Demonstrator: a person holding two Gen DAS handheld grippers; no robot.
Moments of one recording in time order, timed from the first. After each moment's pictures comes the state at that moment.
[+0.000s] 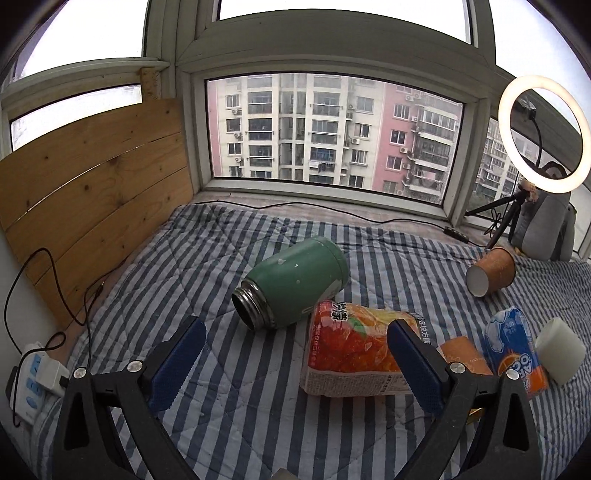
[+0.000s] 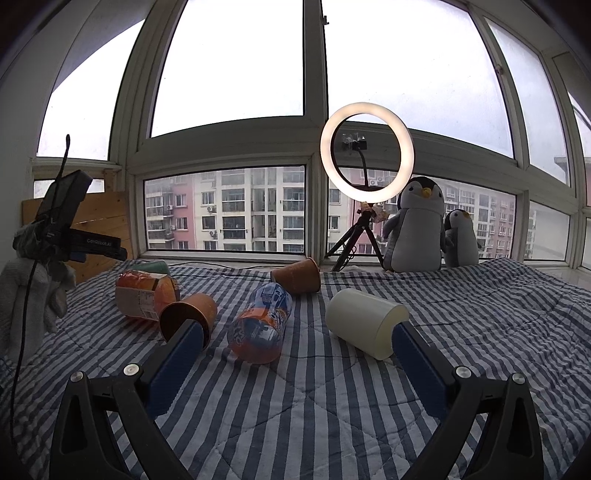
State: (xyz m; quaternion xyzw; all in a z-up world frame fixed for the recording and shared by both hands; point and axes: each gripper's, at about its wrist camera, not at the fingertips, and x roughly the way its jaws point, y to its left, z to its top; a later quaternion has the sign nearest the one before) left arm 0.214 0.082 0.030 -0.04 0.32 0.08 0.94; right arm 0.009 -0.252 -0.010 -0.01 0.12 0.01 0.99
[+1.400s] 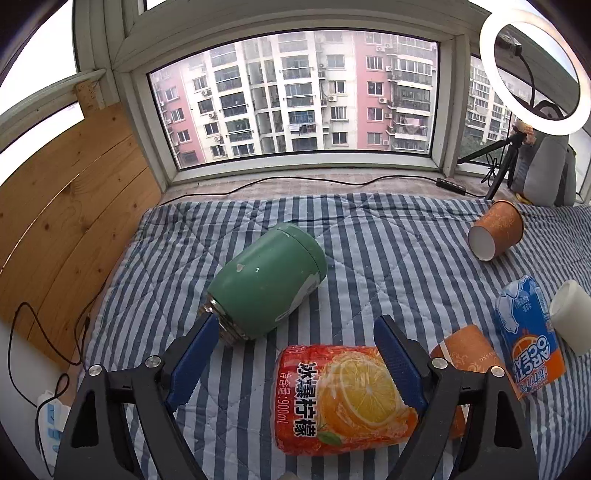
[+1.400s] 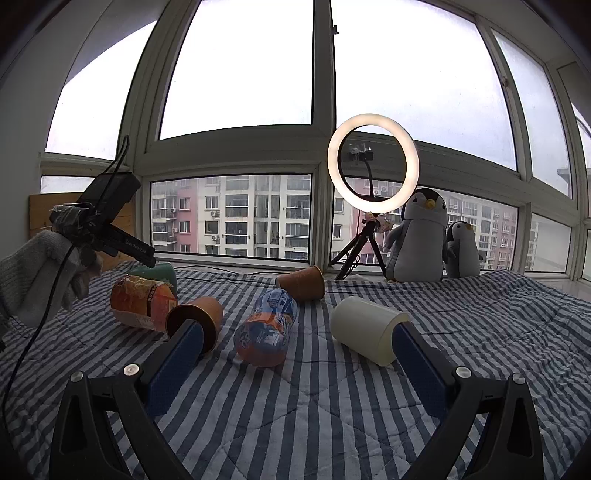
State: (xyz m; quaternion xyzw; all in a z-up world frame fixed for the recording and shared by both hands) left arm 0.278 0.053 0.020 0.03 0.41 0.04 0.91; right arm 0.004 -0.244 -0.009 -0.02 0.10 0.02 0.99
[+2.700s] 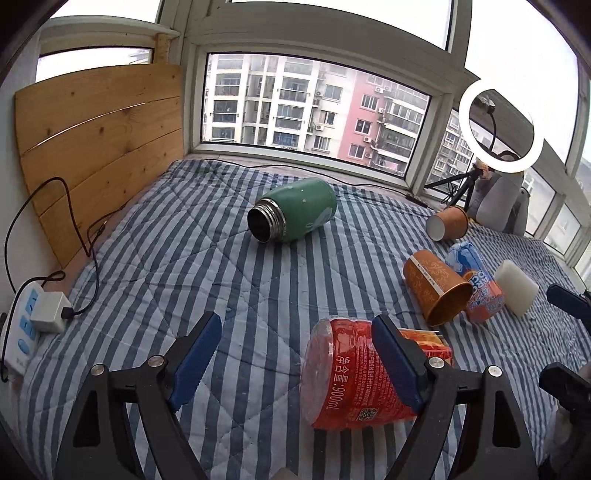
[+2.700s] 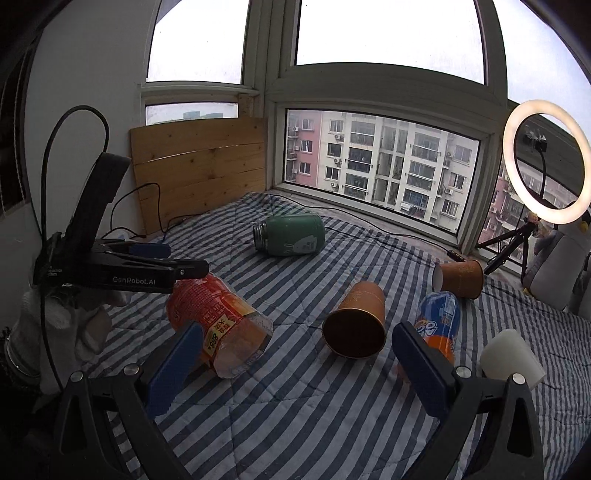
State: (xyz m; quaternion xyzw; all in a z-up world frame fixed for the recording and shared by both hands) left arm 0.087 0.126 0.011 -0.09 0.34 -0.01 0.94; right arm 0.075 -0.121 0.039 -0.11 0.27 0.28 0.92
